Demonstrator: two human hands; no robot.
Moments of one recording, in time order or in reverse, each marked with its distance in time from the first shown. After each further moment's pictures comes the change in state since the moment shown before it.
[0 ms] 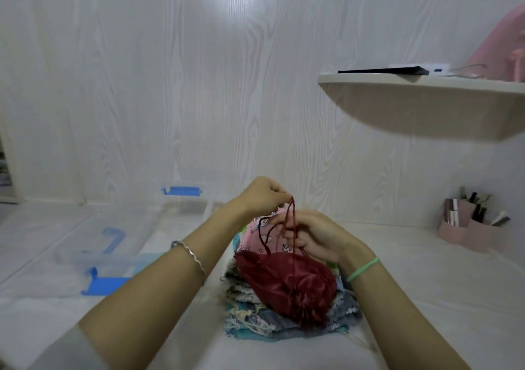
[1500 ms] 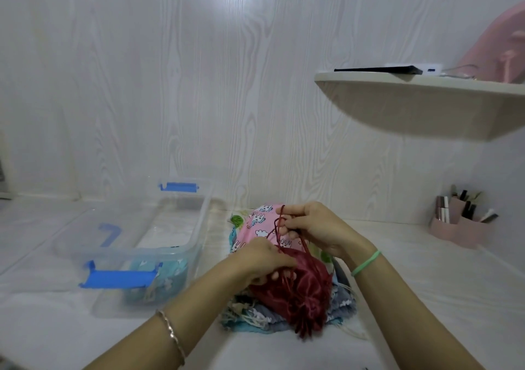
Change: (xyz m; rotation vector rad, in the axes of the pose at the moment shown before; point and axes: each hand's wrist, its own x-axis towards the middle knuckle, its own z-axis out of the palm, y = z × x) left_hand -0.069 -0.040 0.045 -0.013 -0.246 -0.358; right_hand -0.012 -0.008 0.000 -0.314 0.209 -0.026
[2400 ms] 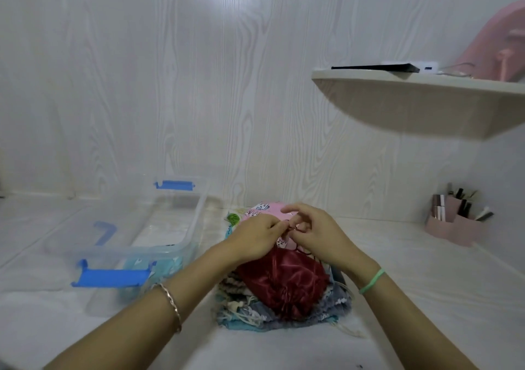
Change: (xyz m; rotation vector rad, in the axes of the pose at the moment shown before) left_hand 0.031 0.005 -0.015 0.385 0.221 0.501; right_hand -0.024 0.017 -0.005 -0.505 0.161 -0.302
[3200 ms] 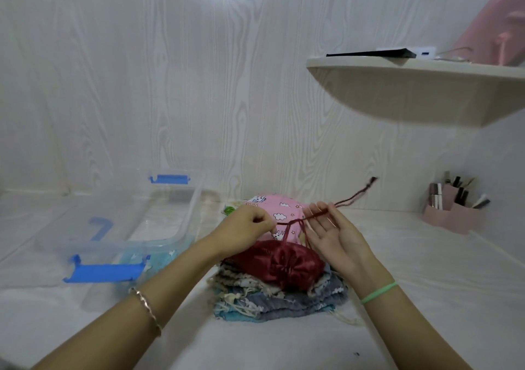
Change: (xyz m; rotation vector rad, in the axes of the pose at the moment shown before) left_hand -0.013 -0.007 -0.009 -0.219 0.030 0.007; right_hand -0.011 0.036 -0.004 1.435 0.247 0.358
